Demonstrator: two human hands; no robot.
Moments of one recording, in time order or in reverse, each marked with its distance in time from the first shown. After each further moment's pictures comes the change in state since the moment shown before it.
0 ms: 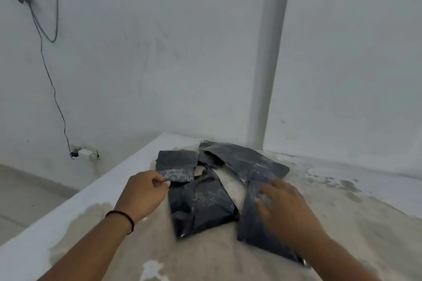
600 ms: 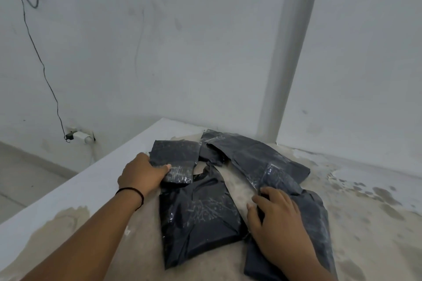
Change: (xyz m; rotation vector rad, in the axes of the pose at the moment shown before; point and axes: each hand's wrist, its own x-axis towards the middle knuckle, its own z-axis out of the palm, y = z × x) left_hand 0.084 -0.015 0.047 0.014 0.051 -0.303; right_hand 0.048 0.010 0.084 0.095 0.154 0.021
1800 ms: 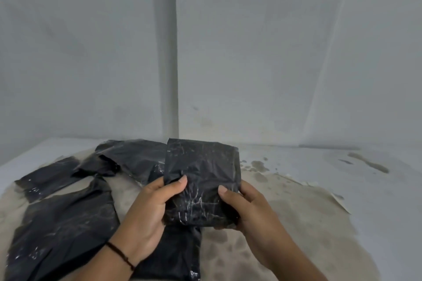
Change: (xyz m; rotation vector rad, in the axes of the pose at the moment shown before) left_hand -0.193 0.160 0.087 -1.133 -0.836 -0.004; right_hand -0.050 0.108 -0.117 1.314 -0.077 0.497
